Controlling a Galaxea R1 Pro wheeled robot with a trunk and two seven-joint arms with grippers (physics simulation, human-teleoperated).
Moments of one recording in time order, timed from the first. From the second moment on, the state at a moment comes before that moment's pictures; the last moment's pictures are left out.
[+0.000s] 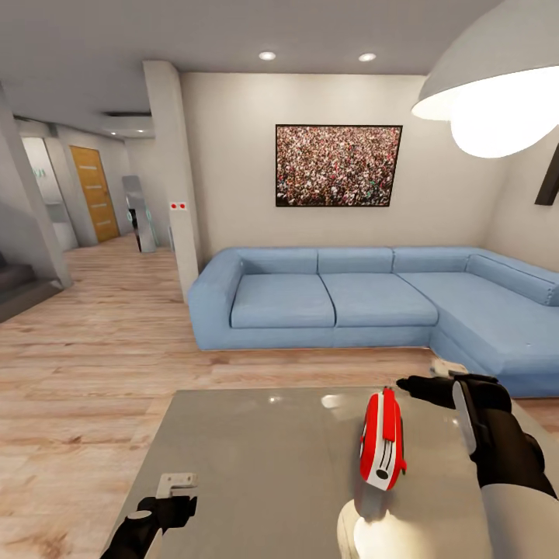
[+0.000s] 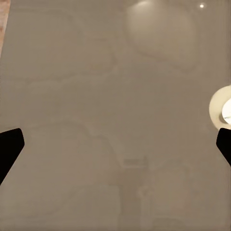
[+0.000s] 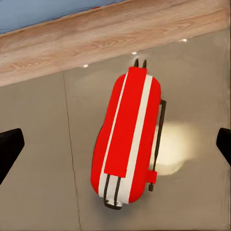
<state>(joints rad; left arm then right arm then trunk) -0.24 0.00 0.01 -0.90 -0.01 0.41 0.06 -0.60 -0.12 -0.30 -1.24 0.07 1.00 0.22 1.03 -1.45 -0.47</state>
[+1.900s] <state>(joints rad) -0.24 0.01 0.01 -0.89 -0.01 0.39 0.06 -0.93 -0.21 -0.16 -0.88 0.07 1.00 0.28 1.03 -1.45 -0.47</state>
